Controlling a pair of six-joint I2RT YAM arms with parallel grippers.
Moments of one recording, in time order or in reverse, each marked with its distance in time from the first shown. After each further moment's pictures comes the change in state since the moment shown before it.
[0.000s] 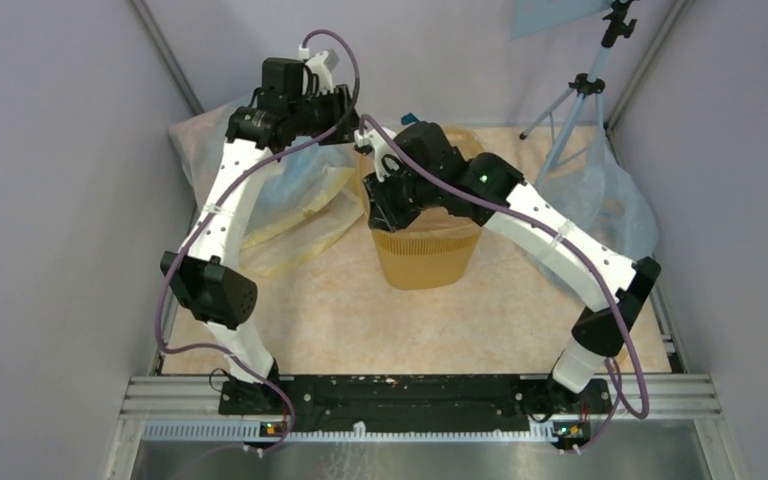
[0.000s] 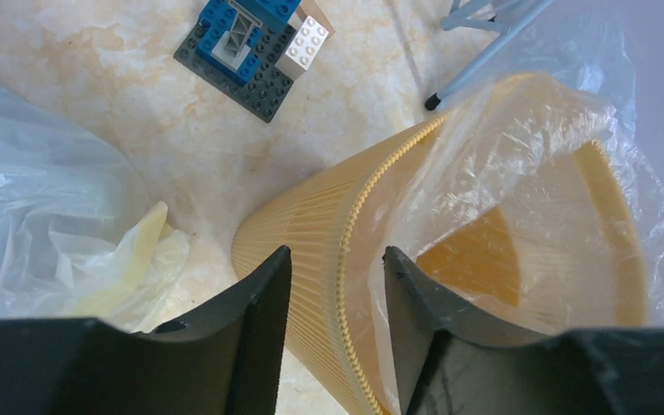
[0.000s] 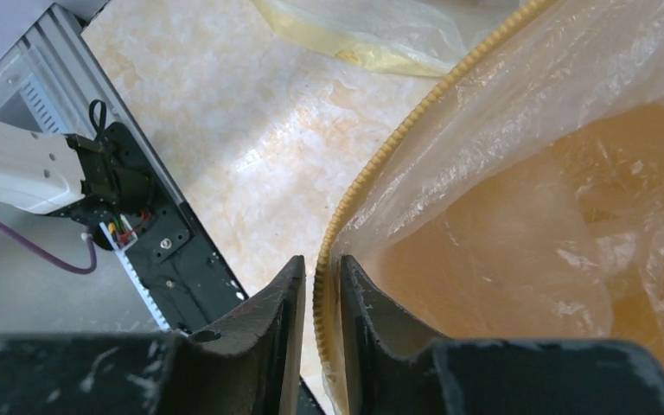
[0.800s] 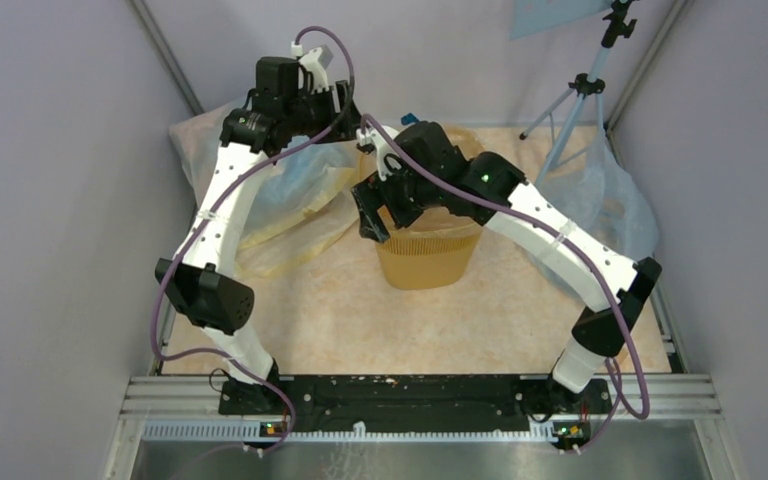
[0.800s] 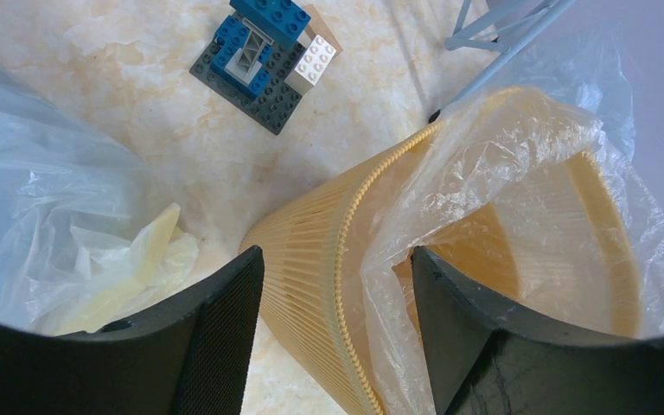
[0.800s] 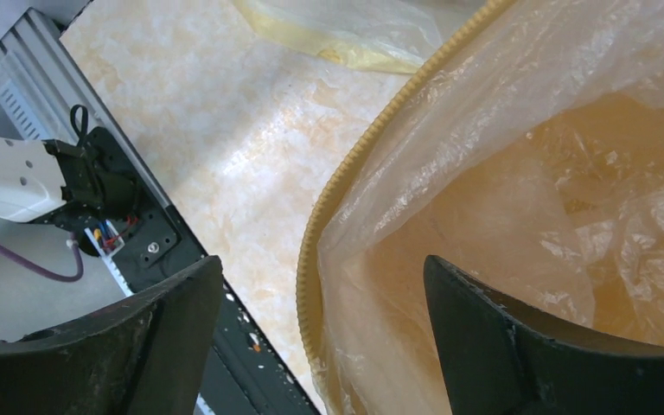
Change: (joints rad) left arm 0.003 -0.040 -0.016 0.019 -0.046 -0.015; right arm 0.000 0.000 -0.001 -0.019 0.034 0.000
